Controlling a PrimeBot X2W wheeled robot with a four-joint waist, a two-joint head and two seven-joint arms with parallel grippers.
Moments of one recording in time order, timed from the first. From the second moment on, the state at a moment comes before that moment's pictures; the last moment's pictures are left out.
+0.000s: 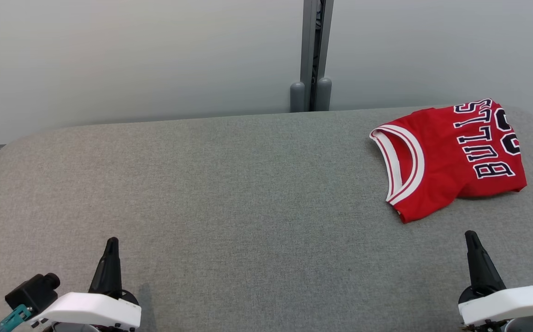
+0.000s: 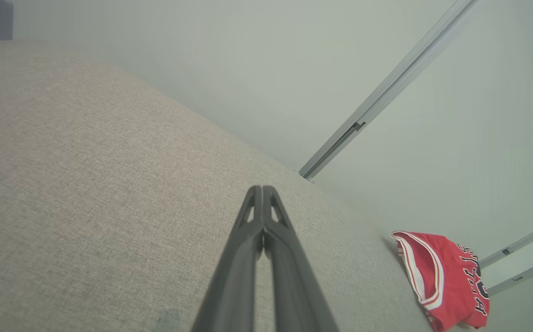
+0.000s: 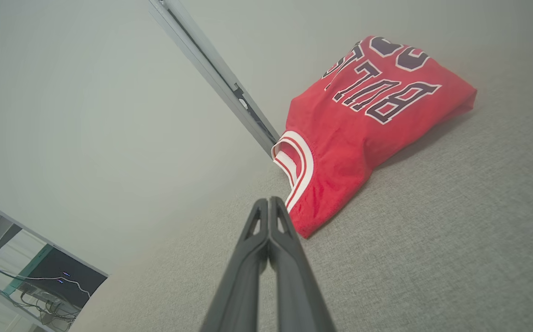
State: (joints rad) left arm -0.01 0.08 -0.02 0.23 -0.76 -0.01 -0.10; right arm -0.04 -0.12 0.04 0.28 0.78 0.13 -0.16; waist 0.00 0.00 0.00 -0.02
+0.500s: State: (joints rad) left arm -0.05 0.08 0.01 0.25 -0.95 -0.03 -0.03; right arm -0.04 -0.10 0.01 0.27 0.97 0.13 -0.11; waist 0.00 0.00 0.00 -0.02
